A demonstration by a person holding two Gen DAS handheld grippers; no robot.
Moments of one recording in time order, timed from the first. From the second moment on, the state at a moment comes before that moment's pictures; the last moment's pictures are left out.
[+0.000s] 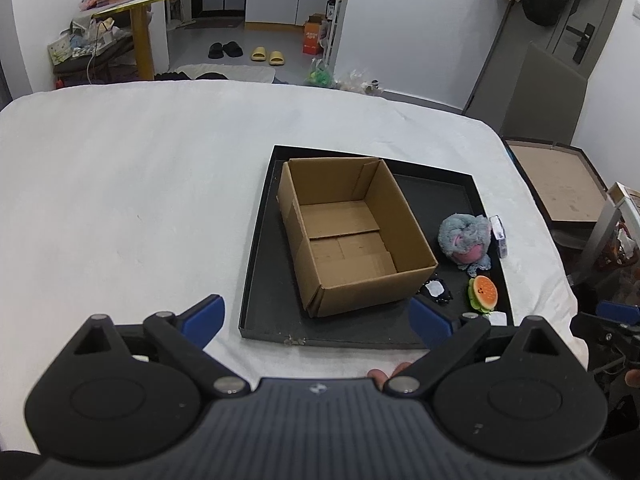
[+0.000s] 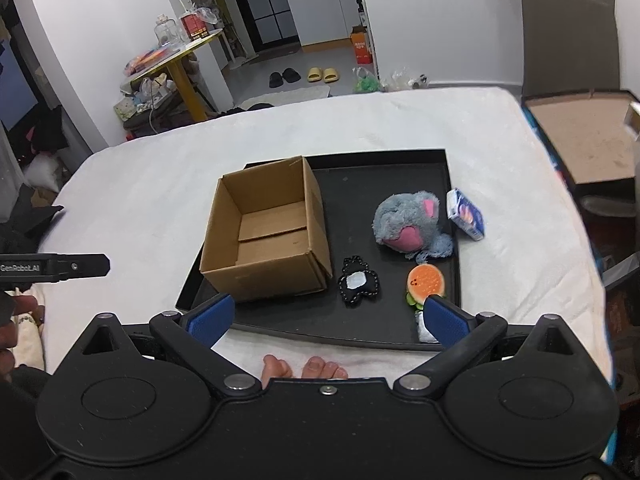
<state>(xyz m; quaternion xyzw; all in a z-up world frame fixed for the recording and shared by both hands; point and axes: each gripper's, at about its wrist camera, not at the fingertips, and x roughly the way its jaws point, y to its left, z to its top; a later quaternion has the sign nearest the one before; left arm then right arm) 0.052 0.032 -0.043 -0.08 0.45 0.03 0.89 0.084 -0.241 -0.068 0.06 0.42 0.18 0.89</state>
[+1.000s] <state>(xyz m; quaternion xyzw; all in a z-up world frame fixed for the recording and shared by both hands) 0.140 0.032 -0.134 -0.09 0.49 0.04 0.86 0.157 -0.272 -0.175 0.03 0.51 0.15 0.85</state>
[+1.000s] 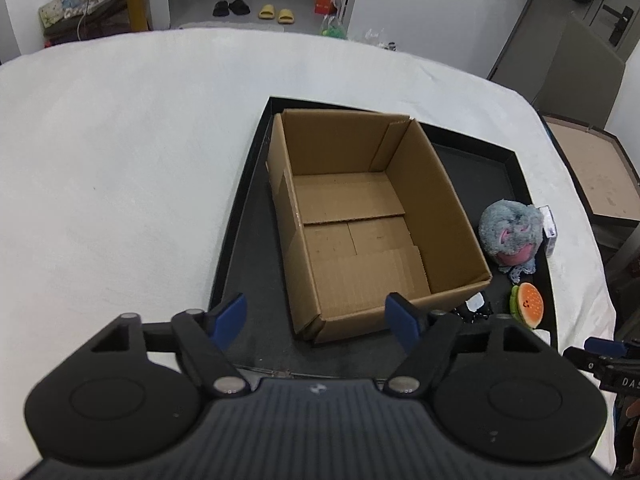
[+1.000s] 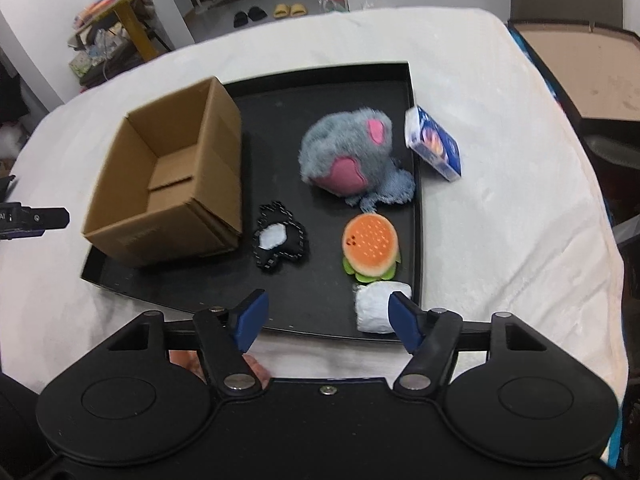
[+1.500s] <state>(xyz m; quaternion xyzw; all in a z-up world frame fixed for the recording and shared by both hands) 0.169 0.032 -0.179 -0.10 0.51 0.06 0.85 0.180 -0.277 -0.223 0.04 0.55 0.12 0.83</state>
